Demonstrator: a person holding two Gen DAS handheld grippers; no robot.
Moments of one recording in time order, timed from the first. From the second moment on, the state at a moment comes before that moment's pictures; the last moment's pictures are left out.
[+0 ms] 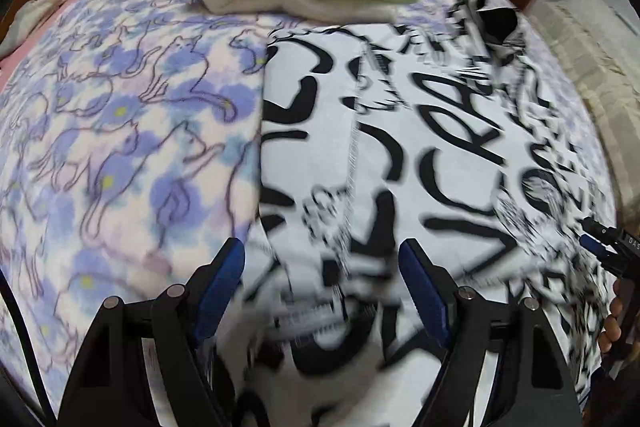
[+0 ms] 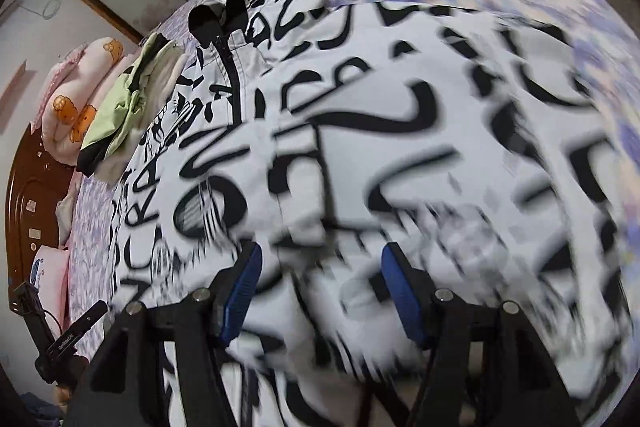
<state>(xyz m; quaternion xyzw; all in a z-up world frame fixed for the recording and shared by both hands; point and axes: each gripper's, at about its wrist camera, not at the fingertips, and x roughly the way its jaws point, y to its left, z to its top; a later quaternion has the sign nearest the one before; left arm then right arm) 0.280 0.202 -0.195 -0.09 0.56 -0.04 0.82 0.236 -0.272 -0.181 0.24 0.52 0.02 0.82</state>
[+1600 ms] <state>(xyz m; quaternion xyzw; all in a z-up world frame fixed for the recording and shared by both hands) 0.331 0.119 -0.227 0.06 0.52 -0.08 0.85 0.228 -0.280 -0.204 0.05 0.51 -0.03 0.86</state>
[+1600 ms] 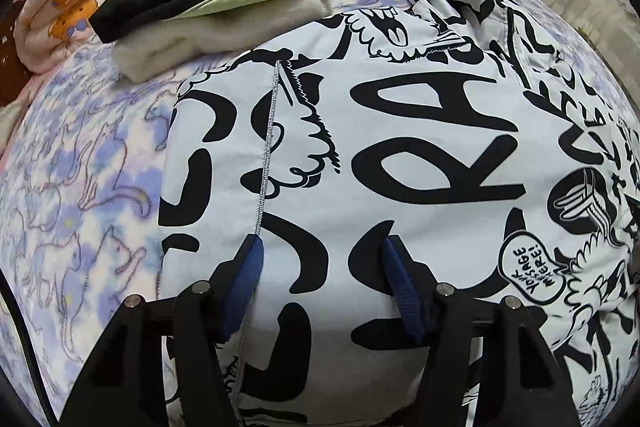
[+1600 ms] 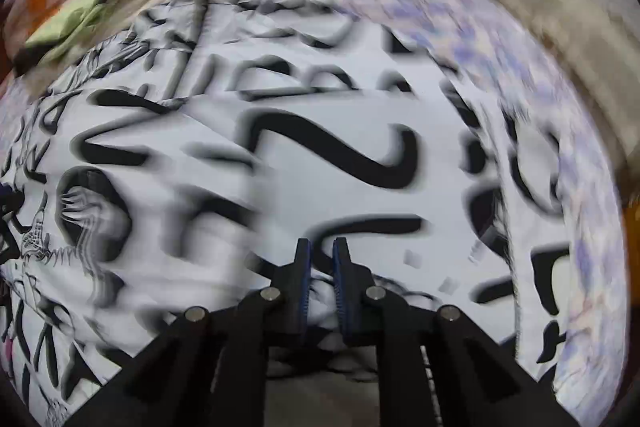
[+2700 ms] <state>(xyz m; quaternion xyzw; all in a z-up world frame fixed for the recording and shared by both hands) 0.188 0.119 -0.073 0.04 0.45 -0.12 0.88 0.093 -0.225 -0.072 0.06 0.42 0.04 0.90</state>
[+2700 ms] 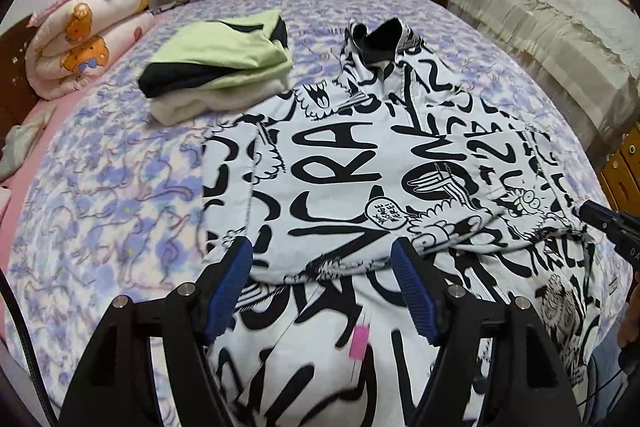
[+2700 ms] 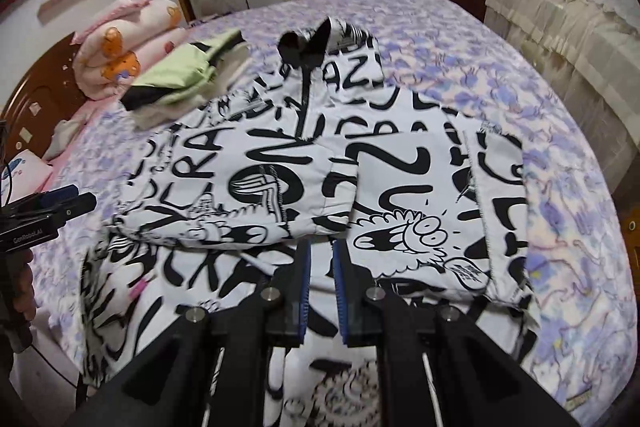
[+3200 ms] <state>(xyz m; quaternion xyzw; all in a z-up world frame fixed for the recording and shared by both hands) 0.101 0.167 -0.011 0.02 0.40 -0.09 0.91 0.004 -0.236 -0.012 0.06 0.35 0.03 0.93</state>
